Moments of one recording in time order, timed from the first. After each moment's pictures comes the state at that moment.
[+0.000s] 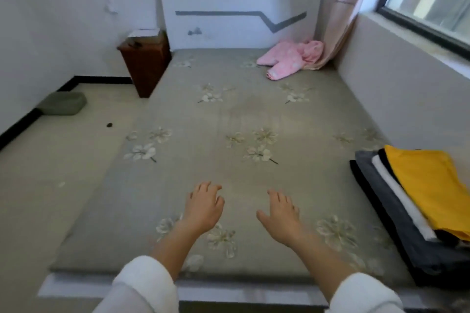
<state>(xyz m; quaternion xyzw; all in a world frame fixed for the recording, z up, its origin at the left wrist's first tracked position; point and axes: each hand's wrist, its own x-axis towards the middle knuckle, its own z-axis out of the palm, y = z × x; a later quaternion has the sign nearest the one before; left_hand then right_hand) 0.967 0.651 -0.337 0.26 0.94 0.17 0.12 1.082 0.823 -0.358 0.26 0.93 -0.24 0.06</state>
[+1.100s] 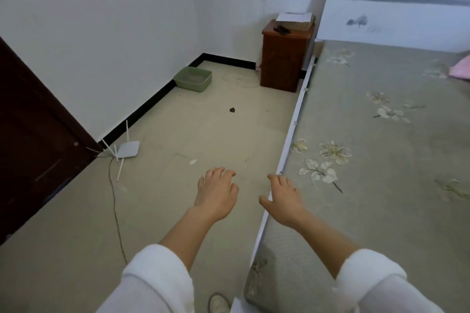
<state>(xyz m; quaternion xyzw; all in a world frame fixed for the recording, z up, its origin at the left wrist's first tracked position) 0.564 0.101 -0.346 0.11 0.98 0.15 0.07 0.586 0.283 -0.386 0.04 0.97 -0.21 0.12</state>
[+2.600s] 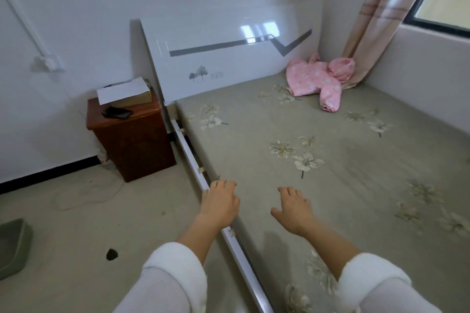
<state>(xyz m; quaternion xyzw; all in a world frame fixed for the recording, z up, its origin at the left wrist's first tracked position) -0.105 0.447 -0.329 0.54 0.82 0.11 0.15 0.068 0.557 -0.357 0.48 0.86 -0.18 0.07</state>
